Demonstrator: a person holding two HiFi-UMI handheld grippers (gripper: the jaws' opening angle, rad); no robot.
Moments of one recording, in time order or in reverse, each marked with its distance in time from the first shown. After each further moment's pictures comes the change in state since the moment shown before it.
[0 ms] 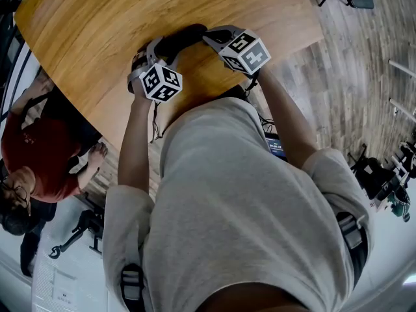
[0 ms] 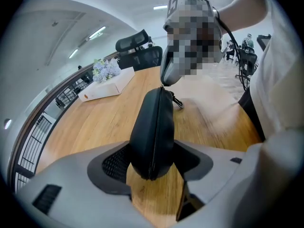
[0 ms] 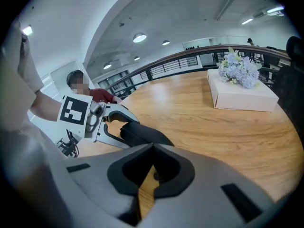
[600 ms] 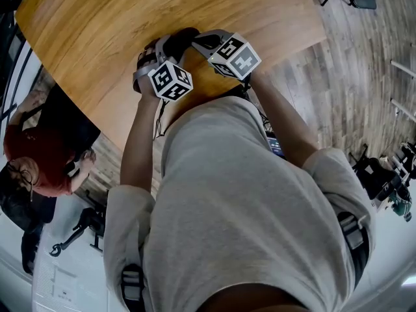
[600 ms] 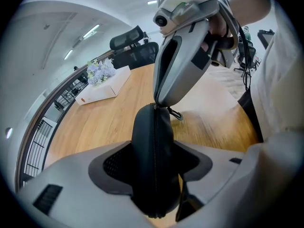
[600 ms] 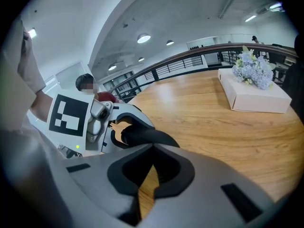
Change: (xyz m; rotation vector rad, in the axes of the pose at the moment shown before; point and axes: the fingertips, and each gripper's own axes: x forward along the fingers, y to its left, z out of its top) left arm -0.001 -0.005 0.016 0.055 0.056 0.006; right arm 0.019 0.036 0.012 -0.014 -0.010 0.065
